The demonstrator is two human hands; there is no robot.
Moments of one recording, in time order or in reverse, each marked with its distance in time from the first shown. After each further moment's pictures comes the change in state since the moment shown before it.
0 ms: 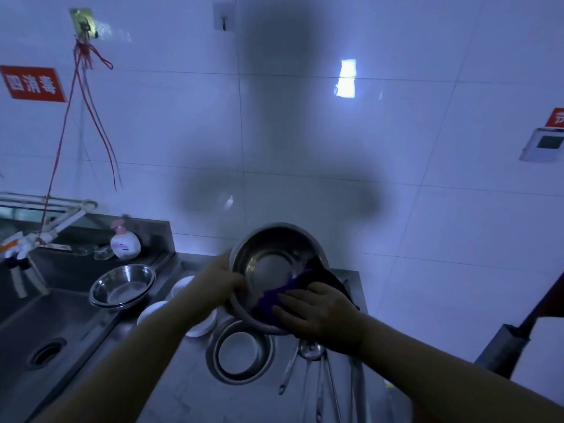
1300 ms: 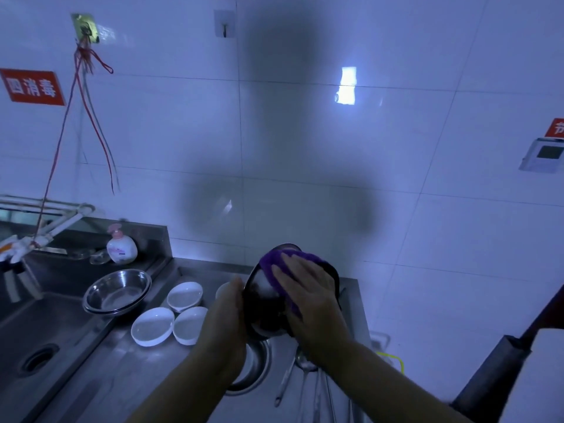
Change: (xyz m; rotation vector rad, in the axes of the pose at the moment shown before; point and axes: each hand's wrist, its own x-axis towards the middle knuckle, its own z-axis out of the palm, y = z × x) left_hand -0.032 -0.002 0.058 -0.676 0.194 -0.151; right_hand 0.038 -0.021 -0.023 0.346 0.088 0.777
